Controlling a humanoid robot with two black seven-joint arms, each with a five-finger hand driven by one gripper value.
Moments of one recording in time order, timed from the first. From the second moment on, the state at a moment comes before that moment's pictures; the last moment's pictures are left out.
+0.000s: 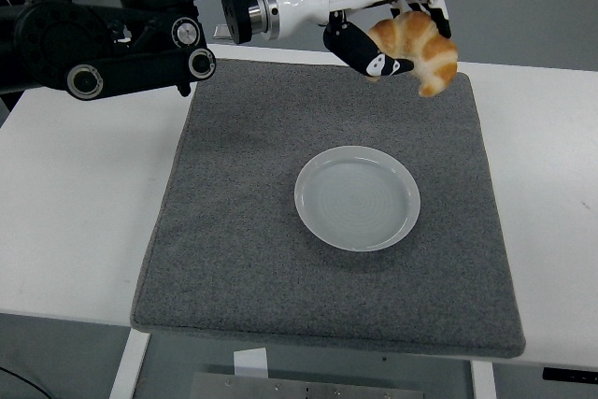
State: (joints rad) left arm -1.54 0.42 0.12 -1.28 0.87 0.15 -0.32; right arm 0.07 0.00 -0.16 0.15 0.08 -0.19 -0.03
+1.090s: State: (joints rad) left arm -1.11 0.23 0.10 -1.07 1.01 0.26 -0.39; right arm 0.07 0.00 -0.16 0.15 0.08 -0.19 -0.03
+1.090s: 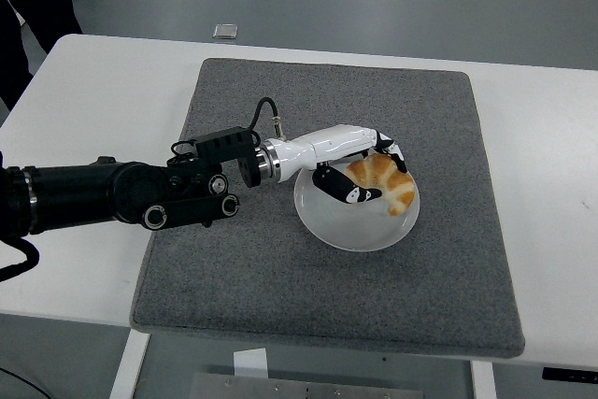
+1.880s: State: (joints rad) left arm -1.02 0.22 0.06 -1.02 1.00 0.29 -0.39; right arm 0.07 0.00 -0.16 0.15 0.08 -0.19 -0.03
